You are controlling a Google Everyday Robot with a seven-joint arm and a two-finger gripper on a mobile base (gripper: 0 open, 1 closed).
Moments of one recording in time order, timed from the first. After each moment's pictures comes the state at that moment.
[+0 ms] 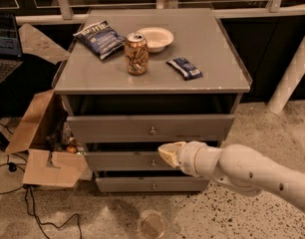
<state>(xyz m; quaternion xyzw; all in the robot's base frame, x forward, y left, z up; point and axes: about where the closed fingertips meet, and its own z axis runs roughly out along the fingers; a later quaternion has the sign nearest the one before) 0.530 -0.062 0.649 -0.30 0.82 0.22 0.44</state>
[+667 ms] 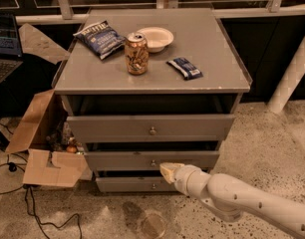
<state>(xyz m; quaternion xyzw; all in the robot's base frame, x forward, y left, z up) 0.539 -0.070 0.526 -0.17 0.85 0.24 0.43</state>
